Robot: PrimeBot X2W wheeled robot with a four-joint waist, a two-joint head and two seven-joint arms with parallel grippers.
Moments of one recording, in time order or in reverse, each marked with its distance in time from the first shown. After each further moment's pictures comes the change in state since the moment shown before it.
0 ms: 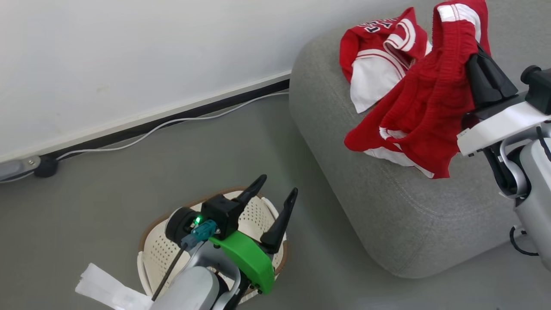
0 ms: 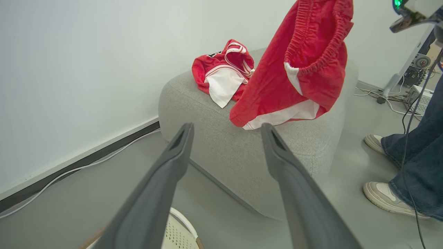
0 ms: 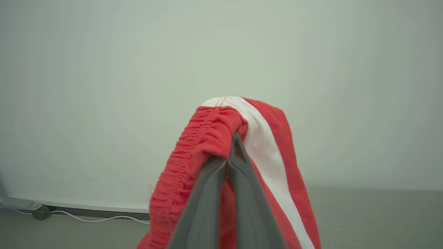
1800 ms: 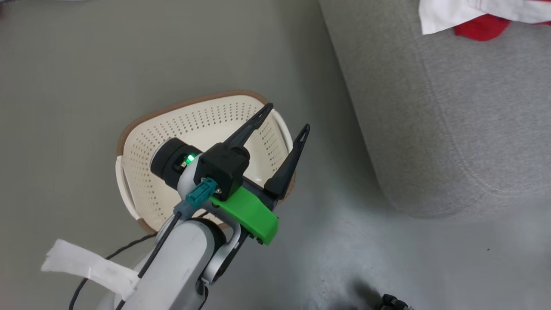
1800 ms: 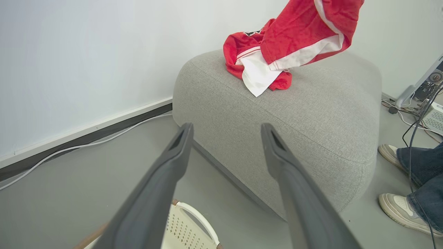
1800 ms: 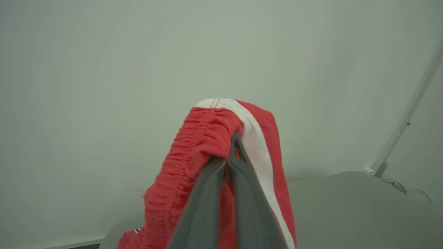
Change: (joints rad) left arm -0.175 0.040 0.004 -0.198 0.107 0.035 0.085; right arm -0.487 -0.232 -0.266 0.162 0.070 -0.063 0.223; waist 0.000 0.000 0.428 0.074
